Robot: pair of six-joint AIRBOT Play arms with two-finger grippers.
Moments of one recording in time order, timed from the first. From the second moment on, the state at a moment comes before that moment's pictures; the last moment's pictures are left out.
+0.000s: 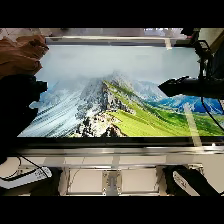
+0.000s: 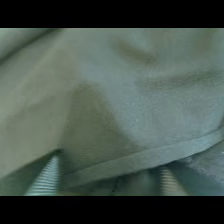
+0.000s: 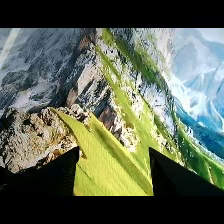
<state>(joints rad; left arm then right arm) 0.65 -1.31 1.18 1.98 -0.97 -1.59 0.00 -0.91 1.21 -1.10 1.17 1.24</state>
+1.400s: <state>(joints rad) -0.79 -1.30 1.37 1.56 -1.05 -1.71 -0.09 -1.00 1.76 -1.65 1.47 1.25</state>
